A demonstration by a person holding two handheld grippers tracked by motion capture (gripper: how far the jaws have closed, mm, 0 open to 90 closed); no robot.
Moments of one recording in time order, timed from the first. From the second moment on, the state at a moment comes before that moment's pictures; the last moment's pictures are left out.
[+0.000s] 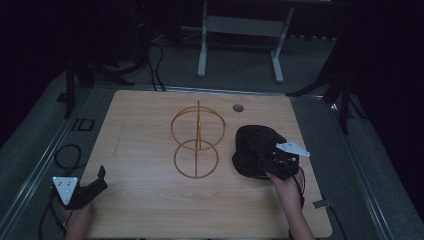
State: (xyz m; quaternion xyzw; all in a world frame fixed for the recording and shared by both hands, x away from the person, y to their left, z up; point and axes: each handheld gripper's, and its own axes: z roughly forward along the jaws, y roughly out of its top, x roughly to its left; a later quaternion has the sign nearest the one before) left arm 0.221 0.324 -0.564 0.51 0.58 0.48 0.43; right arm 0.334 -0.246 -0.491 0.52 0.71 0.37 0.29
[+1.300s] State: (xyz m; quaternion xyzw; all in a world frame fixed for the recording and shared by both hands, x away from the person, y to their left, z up) left arm 0.221 0.324 -0.564 0.51 0.57 0.47 0.43; right arm 0.314 -0.239 -0.457 0.48 0.67 0.43 0.37
